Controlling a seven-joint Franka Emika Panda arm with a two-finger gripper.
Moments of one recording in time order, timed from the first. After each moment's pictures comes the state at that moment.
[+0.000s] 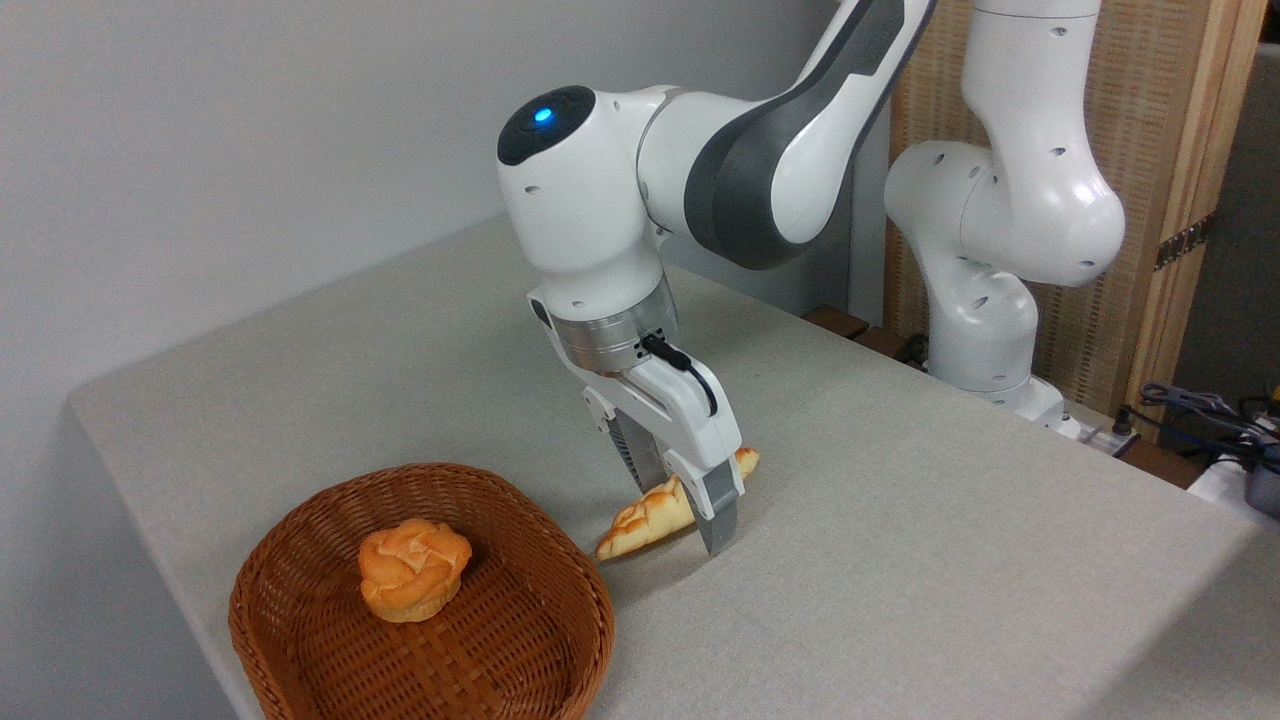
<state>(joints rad) -0.06 -0.13 0.06 -2.25 0.03 1.96 0.84</state>
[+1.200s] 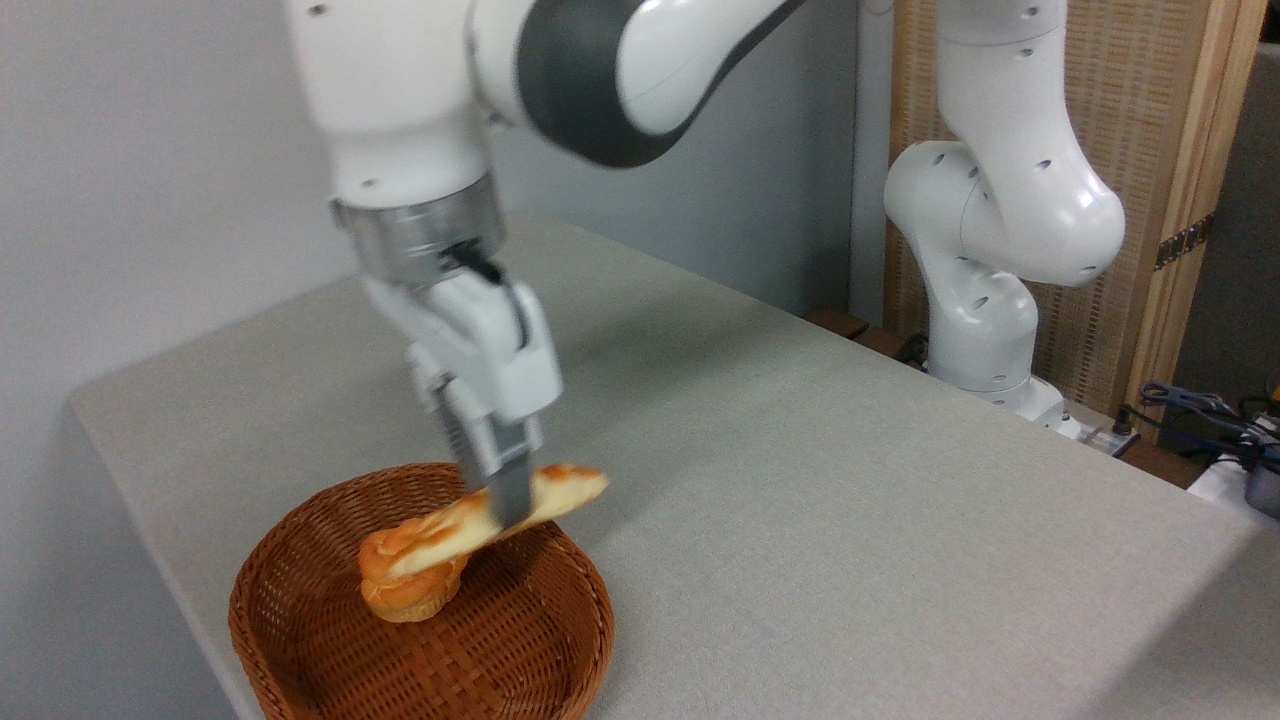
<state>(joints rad) -0.05 0.18 0.06 -1.61 -0.03 1.79 0.84</state>
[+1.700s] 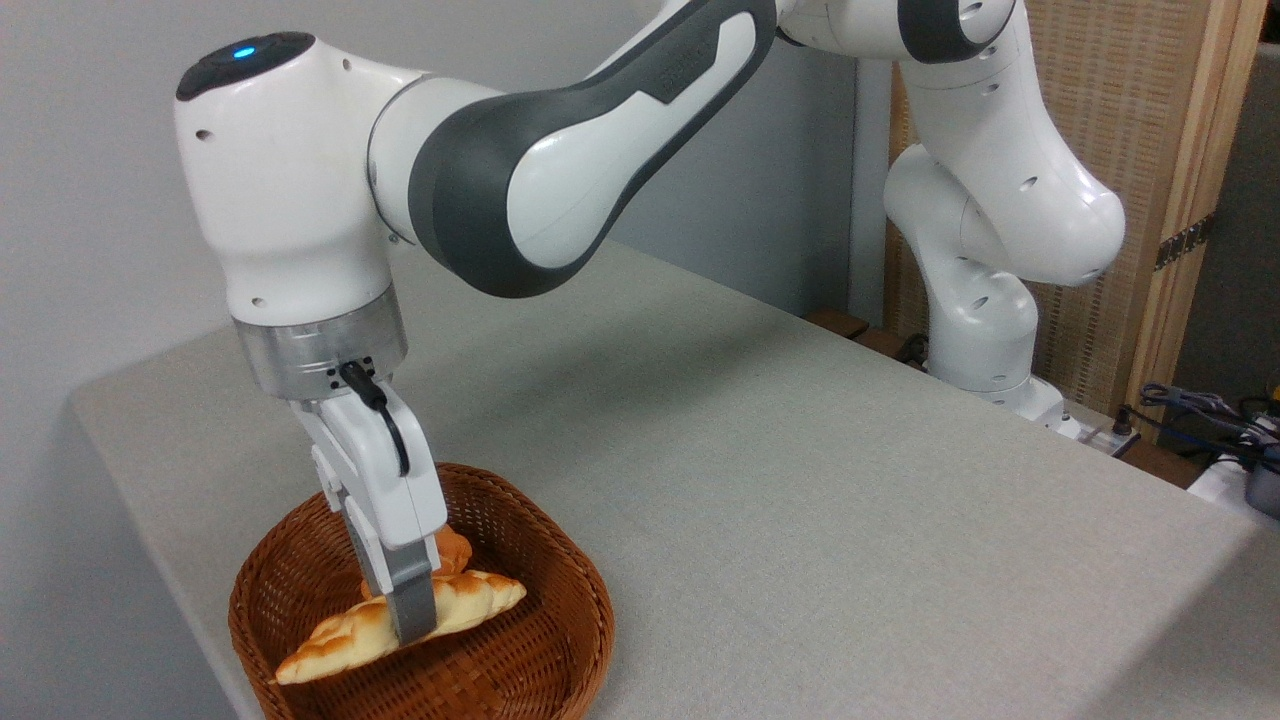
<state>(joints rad) -0.05 0.39 0.07 -1.42 -0.03 1.88 0.88</state>
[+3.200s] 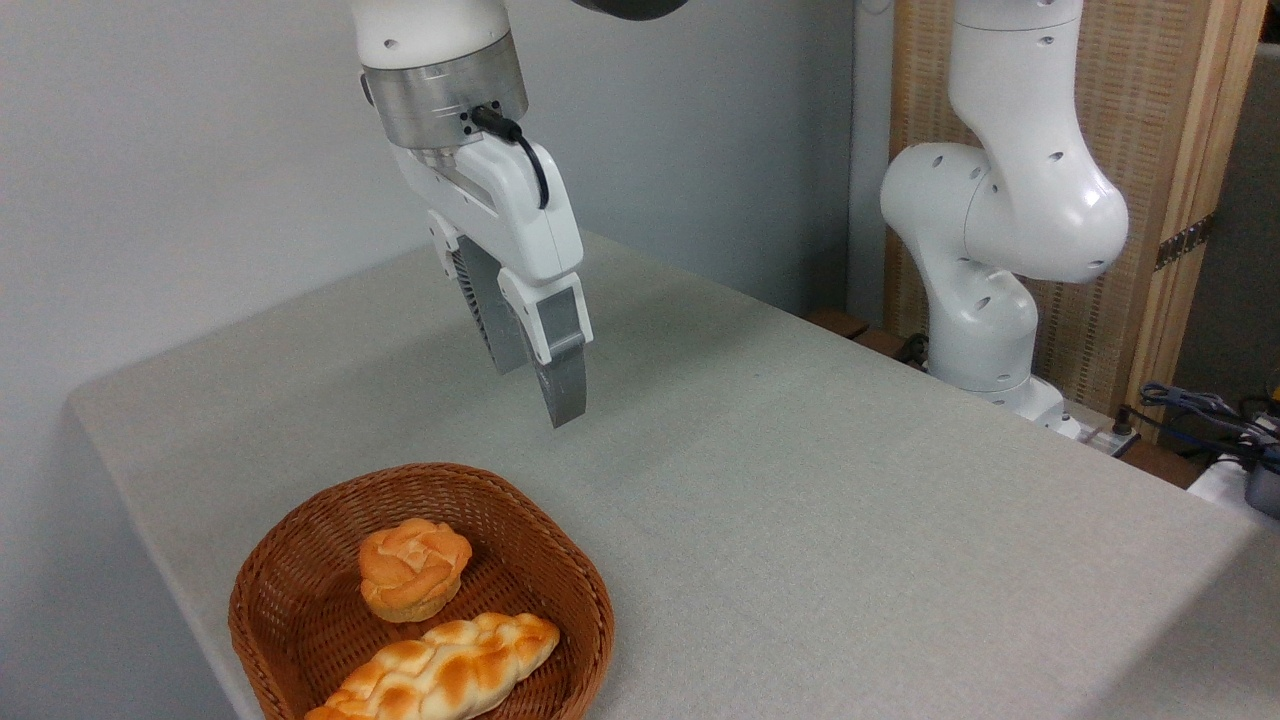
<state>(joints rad) 0.03 0.01 -0.08 -1.65 -0.01 1.60 0.86</state>
